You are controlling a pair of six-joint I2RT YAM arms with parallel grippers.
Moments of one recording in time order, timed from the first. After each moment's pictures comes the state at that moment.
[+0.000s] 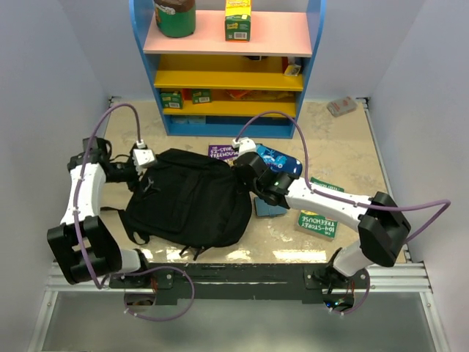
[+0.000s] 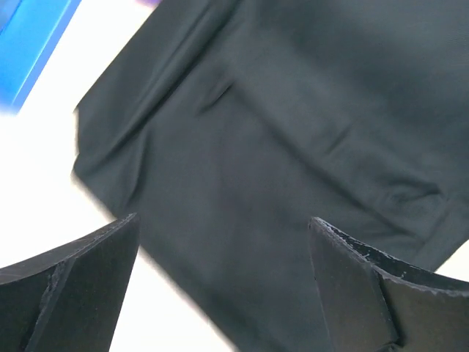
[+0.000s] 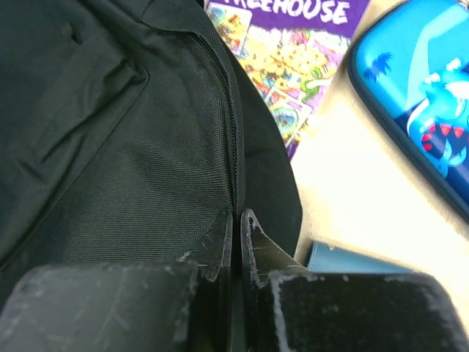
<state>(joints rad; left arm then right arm) 0.36 1.33 1.05 -1.01 0.92 1.36 0.92 1.52 1.08 -0.24 0.33 0.41</state>
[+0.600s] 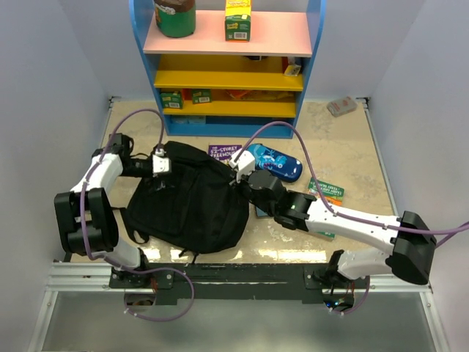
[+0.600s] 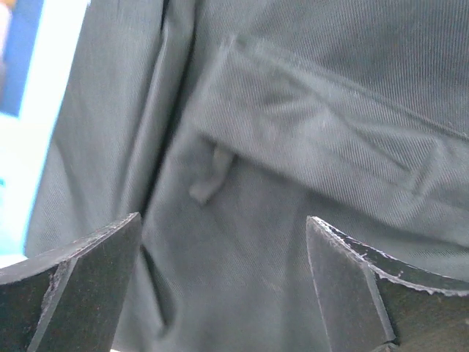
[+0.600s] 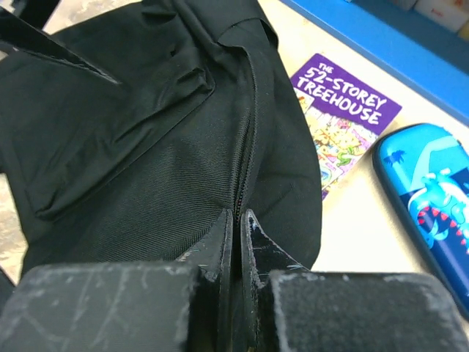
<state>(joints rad) 0.18 1.55 1.03 -0.84 1.02 1.66 1.05 1.28 0.89 0.03 0.33 0.15</state>
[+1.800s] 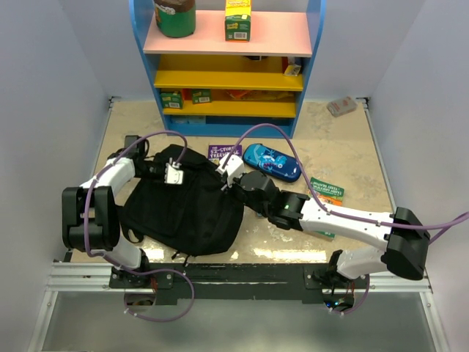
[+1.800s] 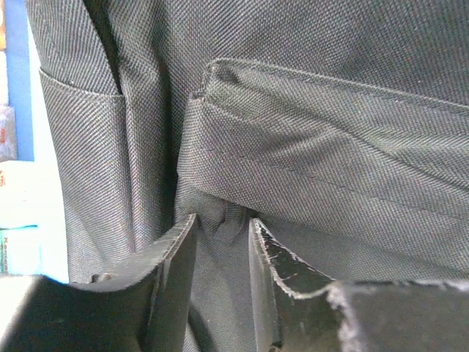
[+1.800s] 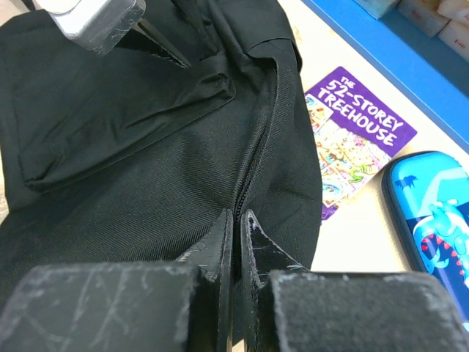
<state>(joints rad) 0.04 1.57 0.94 -0.59 0.89 1.75 1.10 1.33 0.93 0.02 0.29 0.04</state>
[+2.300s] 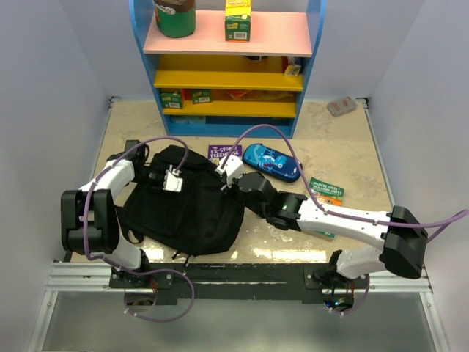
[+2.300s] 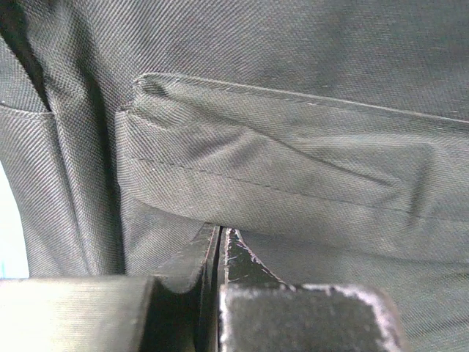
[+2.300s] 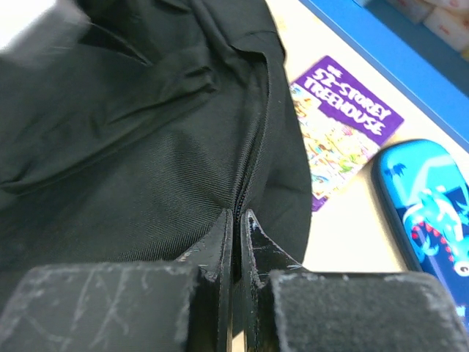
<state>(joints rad) 0.04 1.55 0.93 -0.73 0.86 1.84 1.10 1.35 0.93 0.01 0.34 0.04</state>
